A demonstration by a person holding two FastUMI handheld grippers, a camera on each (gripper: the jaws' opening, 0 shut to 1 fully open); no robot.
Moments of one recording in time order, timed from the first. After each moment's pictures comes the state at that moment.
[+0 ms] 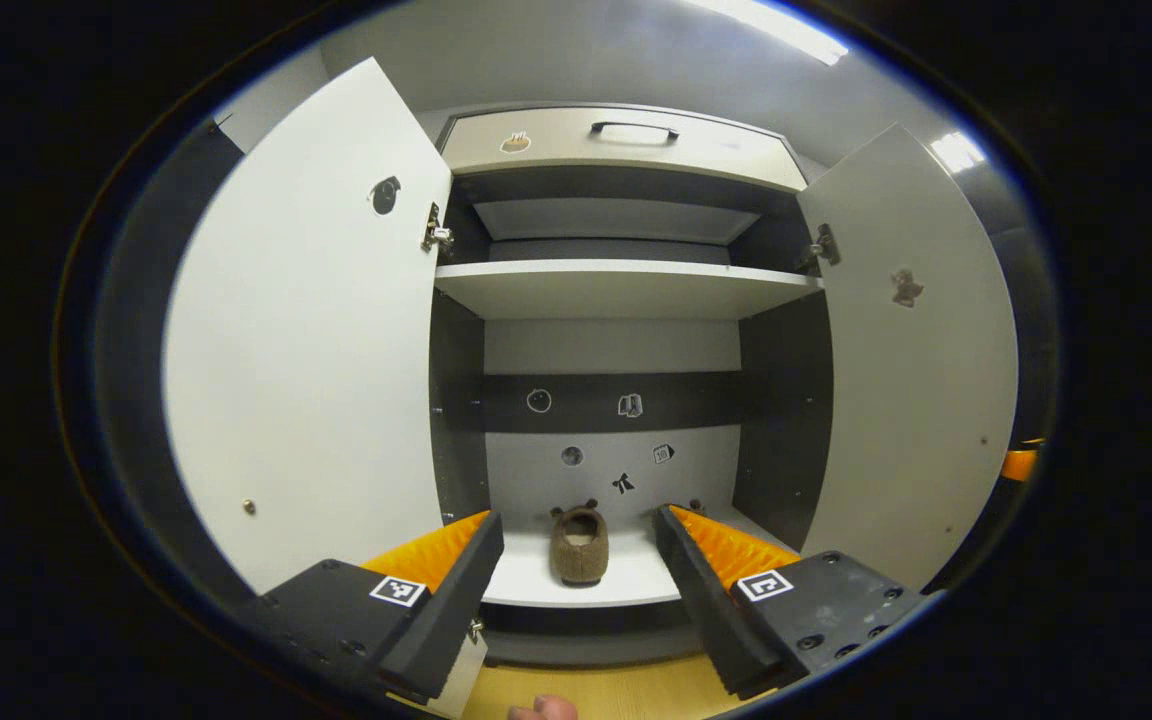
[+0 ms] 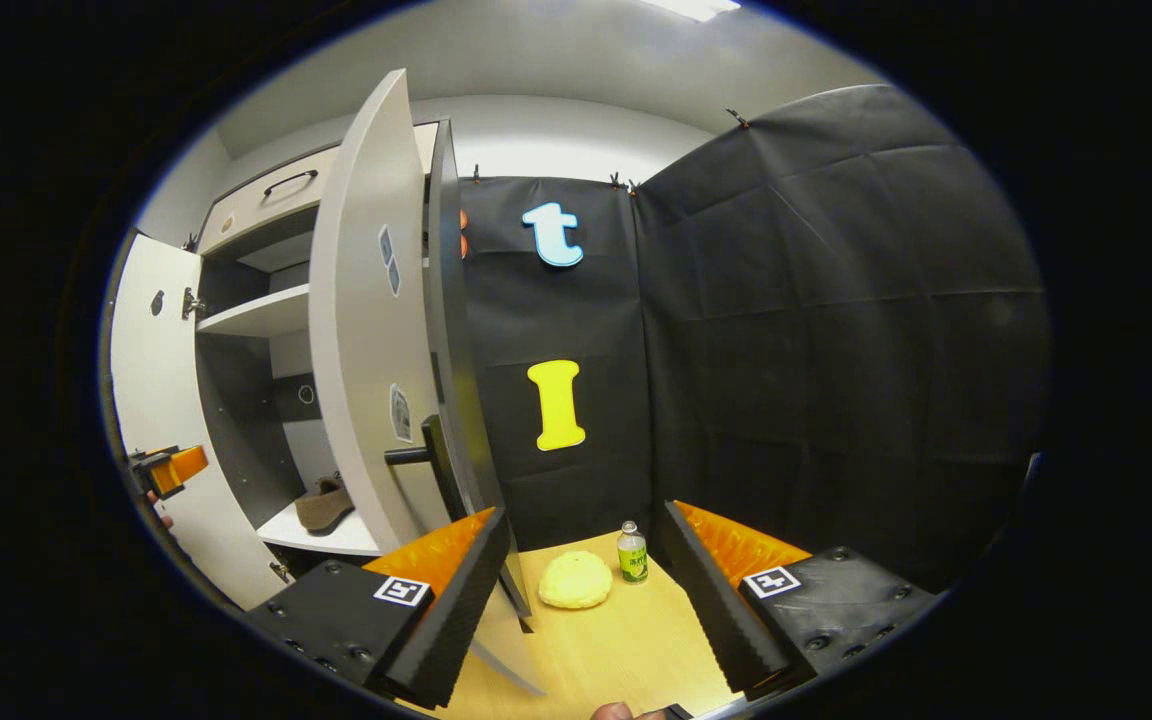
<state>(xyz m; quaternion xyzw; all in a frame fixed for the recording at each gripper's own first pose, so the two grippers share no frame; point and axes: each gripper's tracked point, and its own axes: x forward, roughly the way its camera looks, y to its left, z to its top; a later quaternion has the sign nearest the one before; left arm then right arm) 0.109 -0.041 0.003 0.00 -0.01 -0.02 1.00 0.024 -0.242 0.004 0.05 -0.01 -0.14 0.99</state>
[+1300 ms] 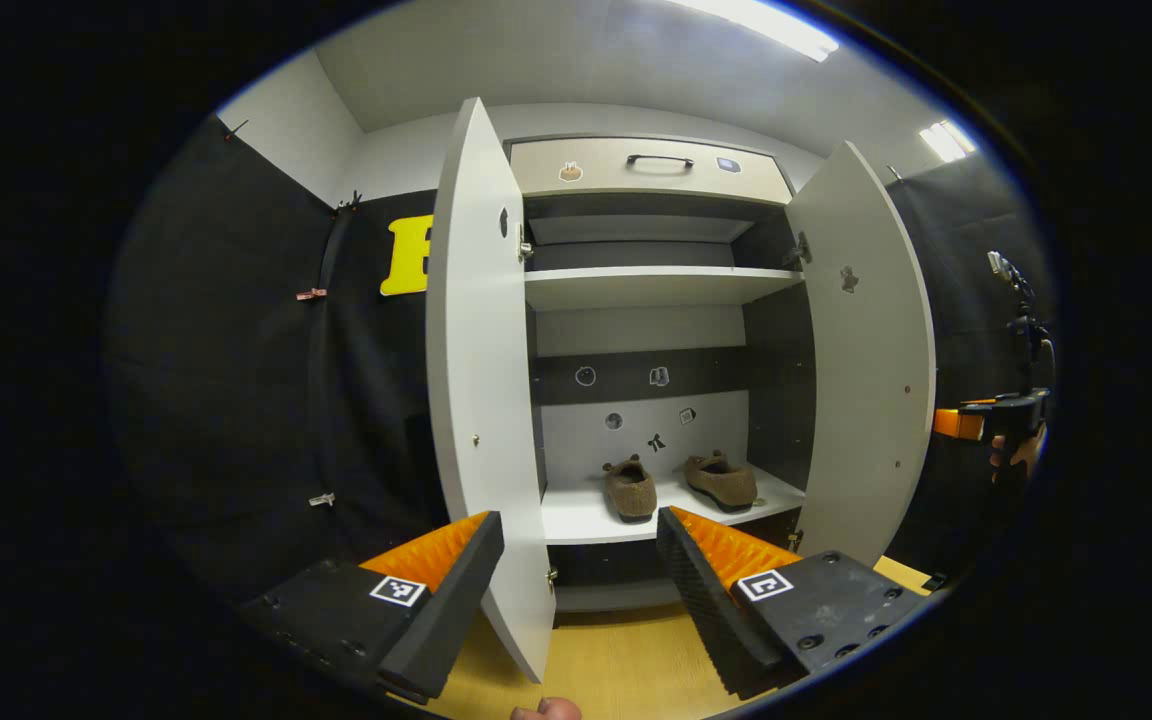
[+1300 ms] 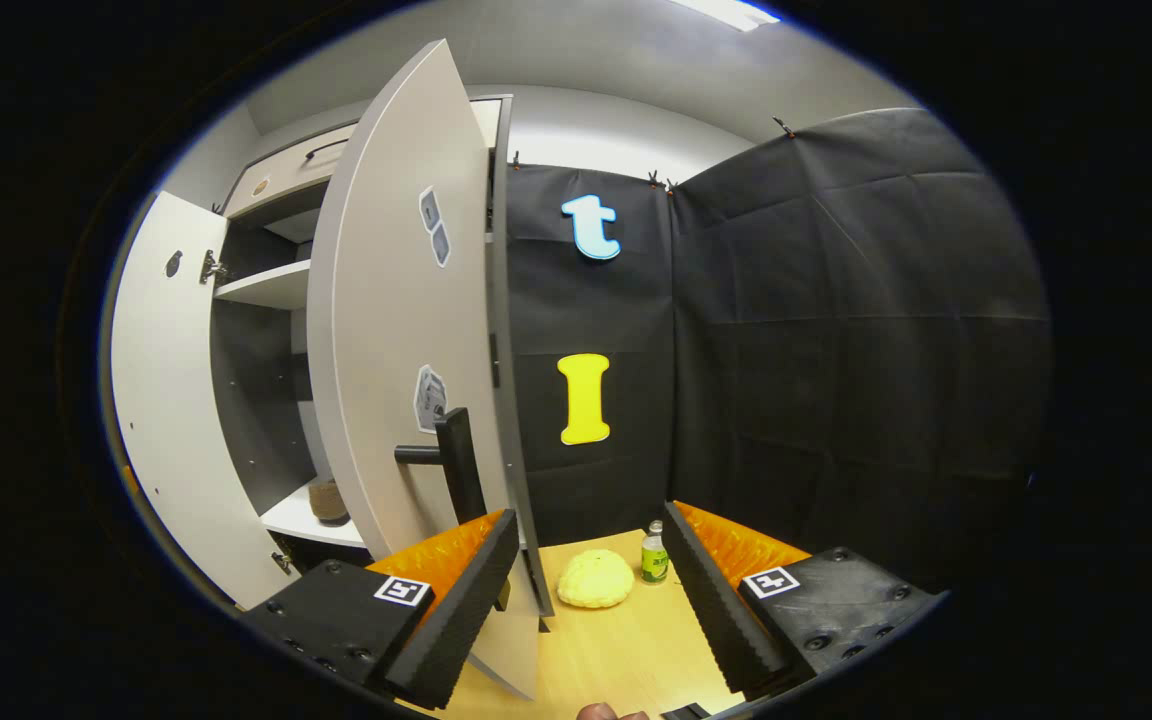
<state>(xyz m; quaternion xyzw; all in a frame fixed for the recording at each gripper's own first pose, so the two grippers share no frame) -0.013 0.046 -0.012 0.03 0.01 0.00 1.00 0.047 -0.159 -0.008 0.01 0.01 -0.12 0.99</state>
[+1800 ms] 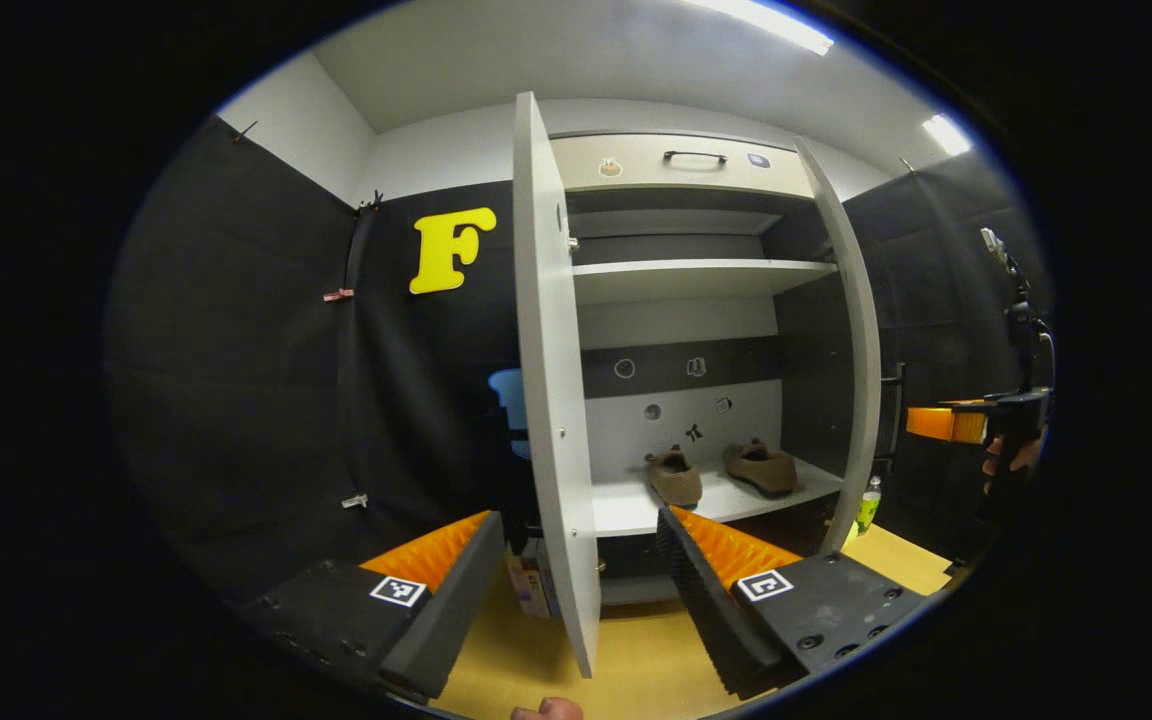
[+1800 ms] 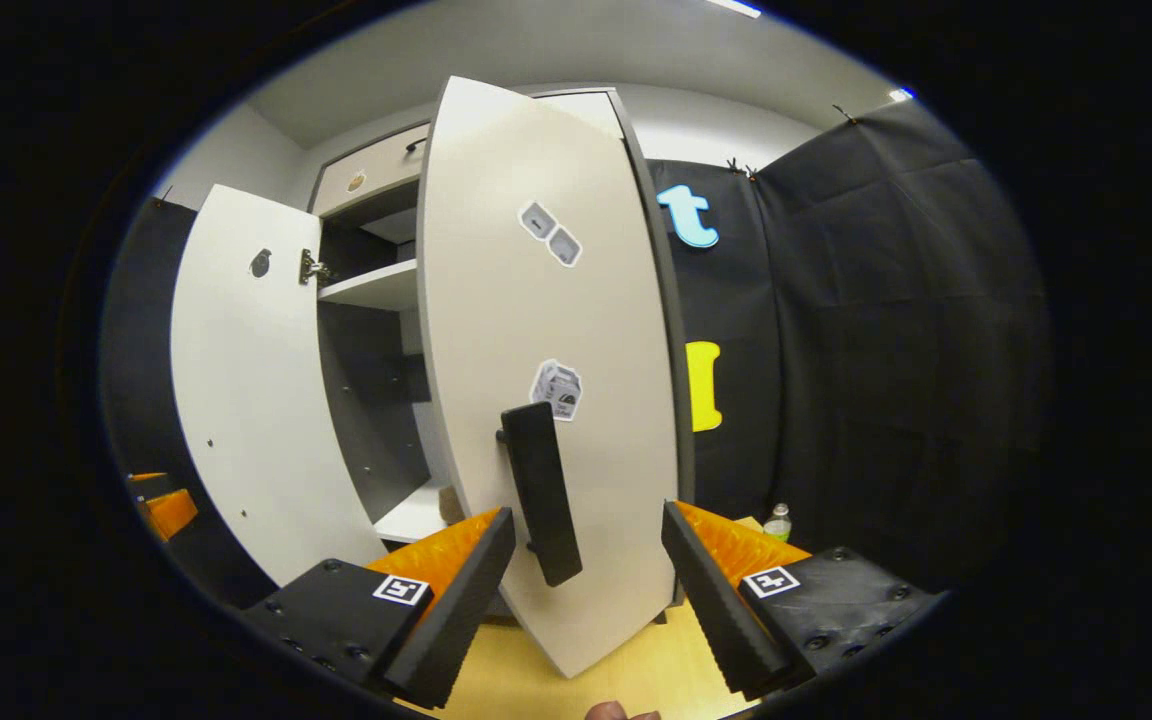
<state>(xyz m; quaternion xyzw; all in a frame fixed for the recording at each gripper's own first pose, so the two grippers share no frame) -0.015 0.110 -0.016 0.04 0.02 0.04 1.00 0.054 -0.018 -0.014 0.05 0.01 0.00 1.00</state>
